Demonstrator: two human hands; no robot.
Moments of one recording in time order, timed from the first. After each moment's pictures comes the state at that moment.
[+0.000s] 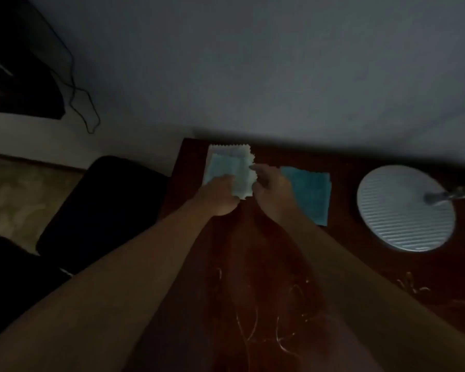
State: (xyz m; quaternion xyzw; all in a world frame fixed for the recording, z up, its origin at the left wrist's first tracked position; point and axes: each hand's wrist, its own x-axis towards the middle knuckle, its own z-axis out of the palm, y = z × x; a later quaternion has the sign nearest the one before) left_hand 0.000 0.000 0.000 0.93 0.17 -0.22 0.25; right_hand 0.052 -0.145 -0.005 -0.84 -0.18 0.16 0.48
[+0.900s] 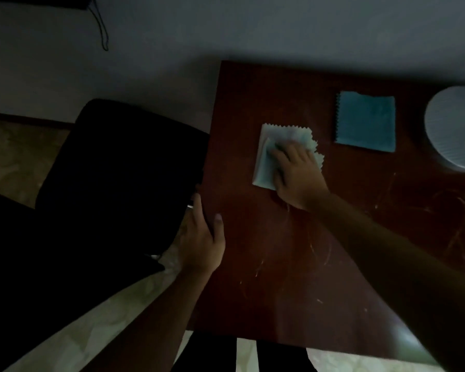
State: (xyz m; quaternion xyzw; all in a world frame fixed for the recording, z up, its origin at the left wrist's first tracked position) left_hand -0.273 0.052 -0.083 0.88 0.35 -0.02 0.32; right_hand -0.067 -0.105 -0.066 -0.92 -0.37 0.09 0.12
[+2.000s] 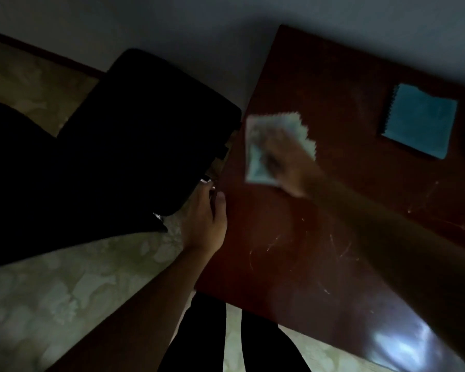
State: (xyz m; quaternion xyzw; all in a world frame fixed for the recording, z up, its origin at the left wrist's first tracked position) left_hand -0.314 0.048 -0.083 0.82 0.42 0.05 0.39; right_hand -0.102 -0.053 -0.079 -0.82 -0.52 0.15 0.18
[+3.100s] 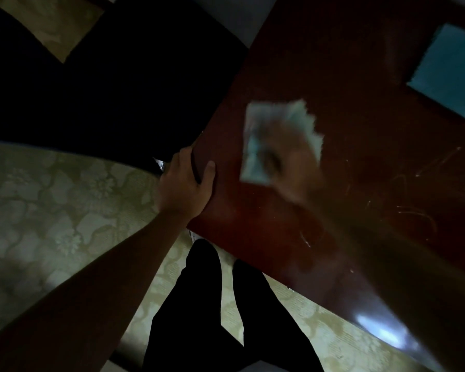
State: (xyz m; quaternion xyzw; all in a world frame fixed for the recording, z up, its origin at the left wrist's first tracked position) left_hand -0.363 0.014 -0.090 0.86 0.45 0.02 0.25; right_hand -0.183 -0.120 -0.091 -0.81 -0.52 0.11 0.25
